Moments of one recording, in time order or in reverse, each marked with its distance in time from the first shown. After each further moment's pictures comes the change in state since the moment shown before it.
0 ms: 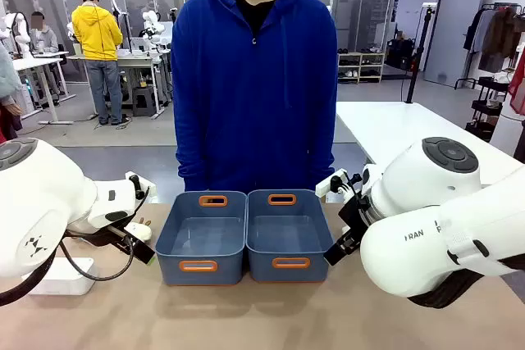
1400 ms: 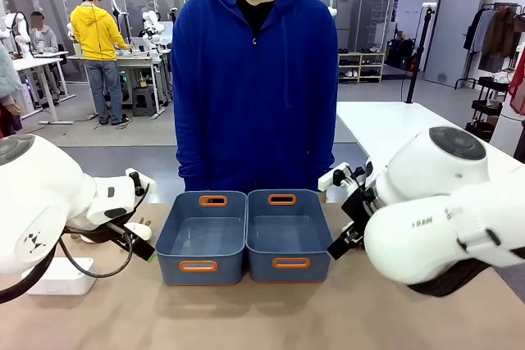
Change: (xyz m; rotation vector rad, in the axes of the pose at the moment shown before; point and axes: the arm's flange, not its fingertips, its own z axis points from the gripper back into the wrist) left arm 0.006 0.002 0.015 -0.022 -0.020 -0.022; right arm 0.009 -0.014 0.027 0.034 0.001 0.018
